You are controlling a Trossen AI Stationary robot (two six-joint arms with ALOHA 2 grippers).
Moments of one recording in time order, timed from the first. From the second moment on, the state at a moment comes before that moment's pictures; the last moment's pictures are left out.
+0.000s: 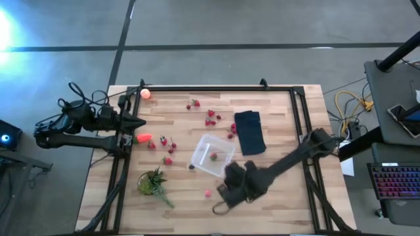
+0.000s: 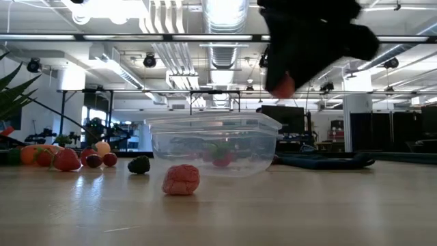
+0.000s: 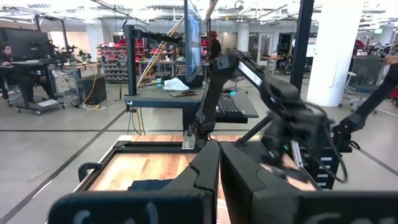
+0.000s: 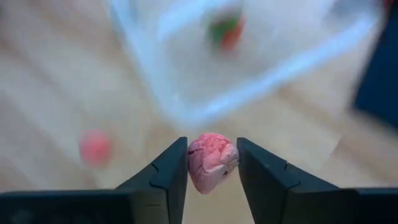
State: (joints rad) left arm 0.00 0.39 0.78 -0.38 0.00 0.00; right arm 0.50 1.96 1.56 -0.95 0.55 1.40
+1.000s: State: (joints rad) left arm 0.00 0.39 0.78 -0.38 0.00 0.00; right arm 0.01 1.87 1.55 -1.10 0.25 0.94
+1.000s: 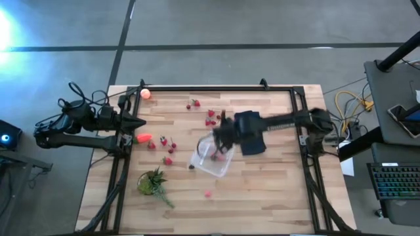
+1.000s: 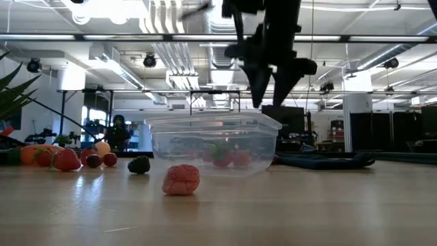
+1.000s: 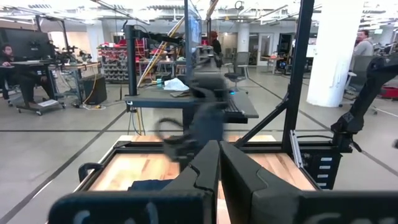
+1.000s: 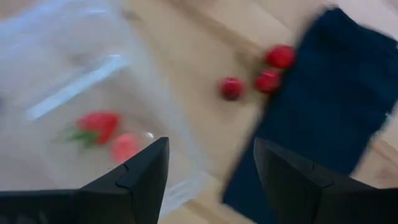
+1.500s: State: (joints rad) left arm 0.00 0.39 0.78 -0.38 0.00 0.00; right arm -0.35 1.88 1.42 -0.98 0.07 0.79
